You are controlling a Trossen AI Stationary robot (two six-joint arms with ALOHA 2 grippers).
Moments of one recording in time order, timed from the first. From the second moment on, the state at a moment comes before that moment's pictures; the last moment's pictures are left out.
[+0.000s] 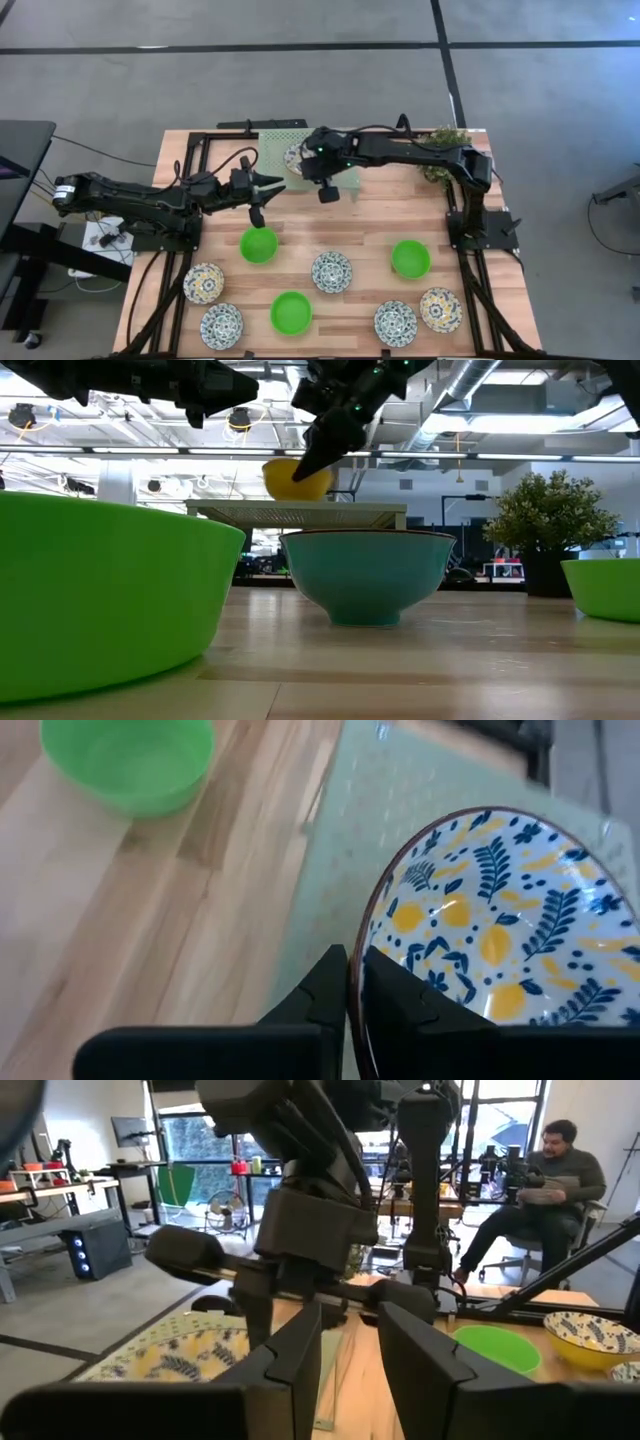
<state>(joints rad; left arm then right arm) 0.00 0.94 0.44 0.55 -0.26 0.07 -0.25 1.91 1.68 -0.62 -0.10 -0.56</state>
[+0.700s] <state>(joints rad) -0.02 0.96 0.44 0.55 -0.26 0.07 -0.23 1.93 1.73 -0.71 0.00 -0.63</state>
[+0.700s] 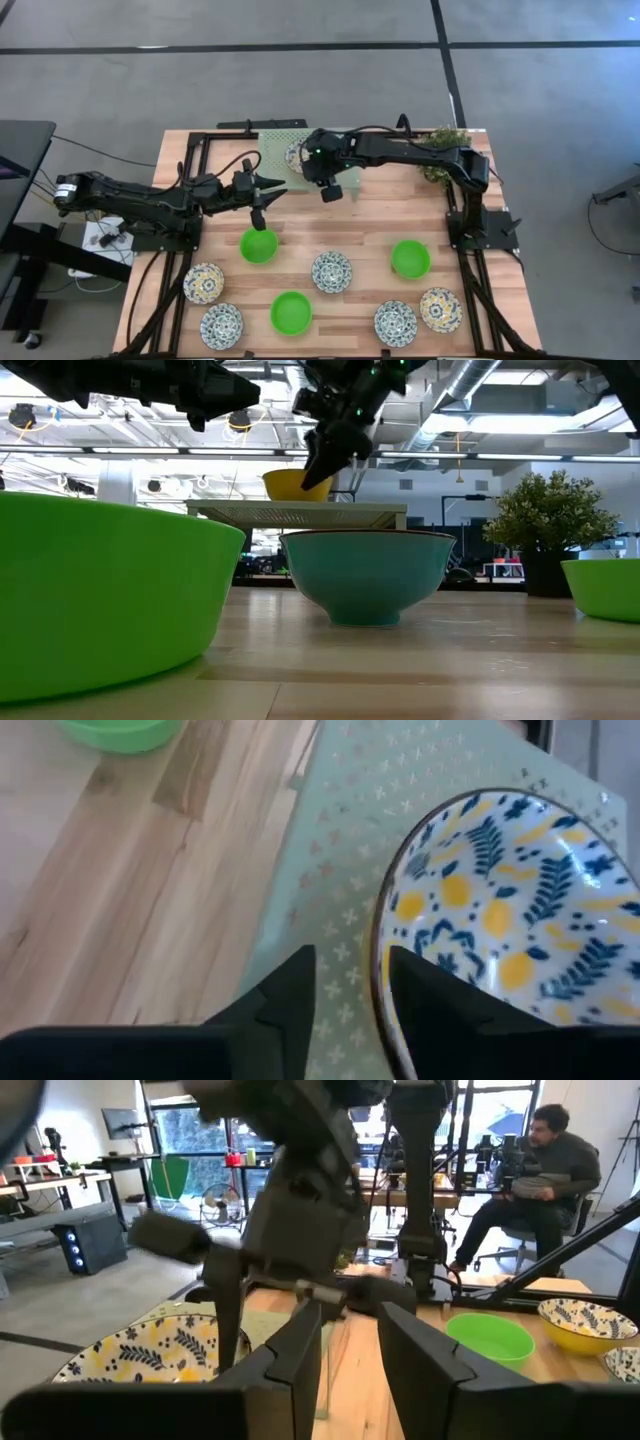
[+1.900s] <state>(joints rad) -0.02 0.96 0.43 0.55 -0.19 0.02 0.16 1.68 1.91 -1.47 -0.04 -0.08</state>
